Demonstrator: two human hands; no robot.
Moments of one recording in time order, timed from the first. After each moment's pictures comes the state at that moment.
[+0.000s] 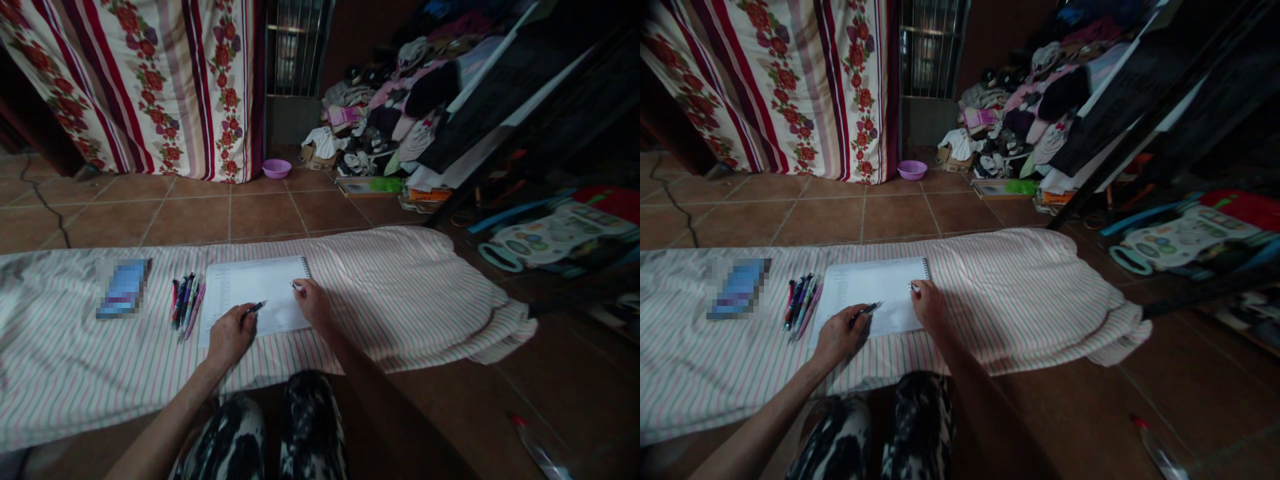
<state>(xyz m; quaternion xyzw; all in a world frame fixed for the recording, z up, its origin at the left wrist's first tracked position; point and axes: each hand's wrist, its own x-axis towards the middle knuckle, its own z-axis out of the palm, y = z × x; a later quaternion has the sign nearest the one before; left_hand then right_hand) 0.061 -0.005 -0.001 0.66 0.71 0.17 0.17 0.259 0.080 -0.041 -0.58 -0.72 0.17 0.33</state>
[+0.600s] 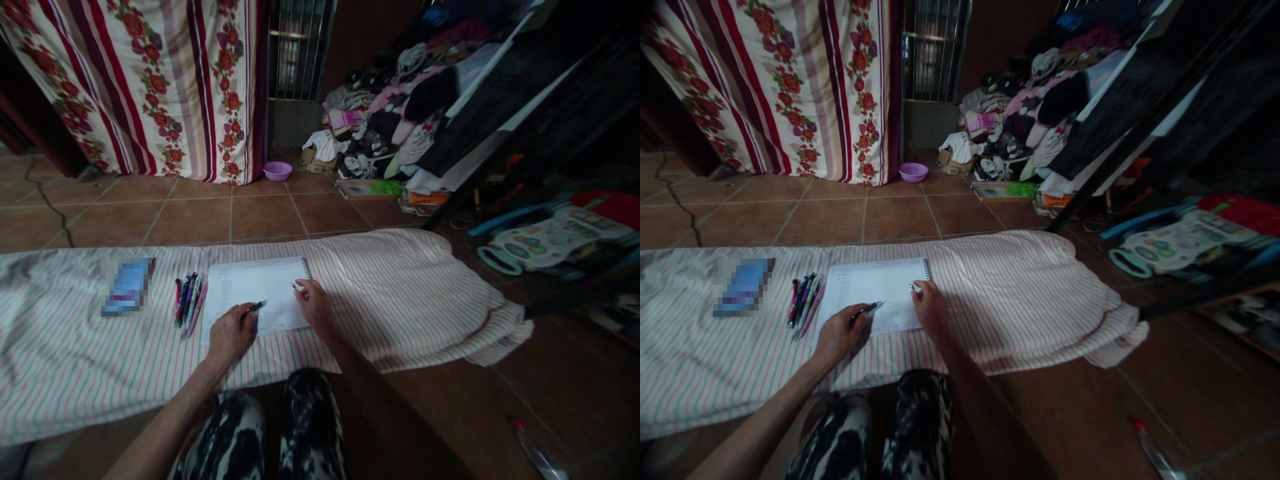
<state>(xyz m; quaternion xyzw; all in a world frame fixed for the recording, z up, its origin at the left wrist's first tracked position) 0.058 -0.009 0.001 0.66 0.71 0.18 0.17 0.258 0.071 -0.035 -0.58 -0.70 0.19 0.38</state>
